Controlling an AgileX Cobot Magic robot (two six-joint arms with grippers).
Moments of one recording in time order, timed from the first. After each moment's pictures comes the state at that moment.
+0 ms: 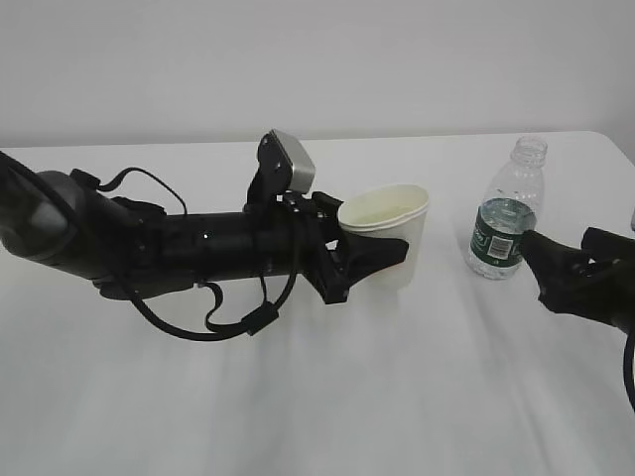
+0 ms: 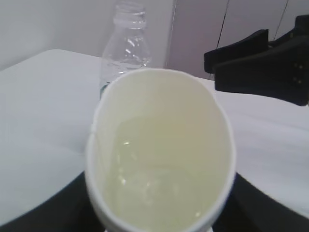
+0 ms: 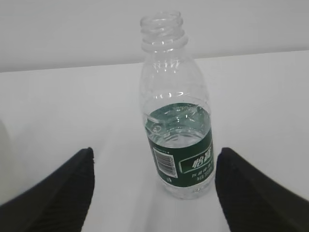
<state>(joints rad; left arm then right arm) -0.50 2.15 -1.09 0.91 -1.01 -0.57 0.08 1.70 -0.25 -0.14 -1.14 0.15</state>
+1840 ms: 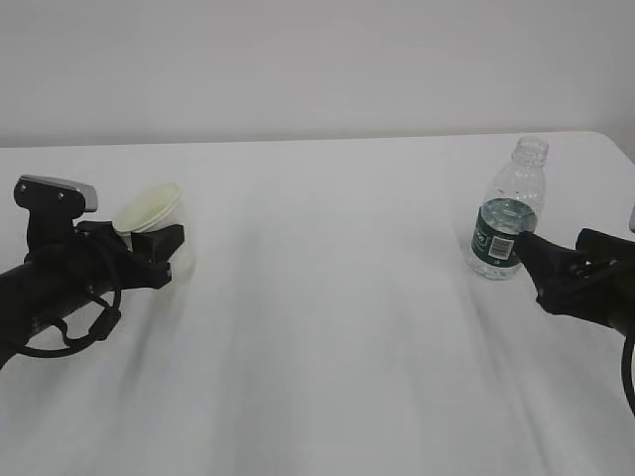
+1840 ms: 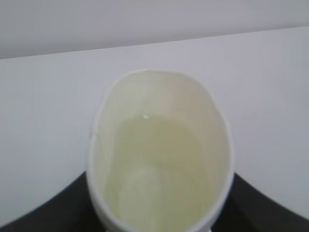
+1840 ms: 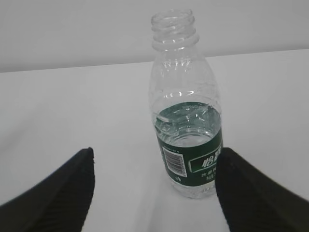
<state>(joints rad) -0.20 2.05 -0.61 0.22 -1.12 -0.18 0.08 1.70 -0.25 -0.16 -1.14 0.17</state>
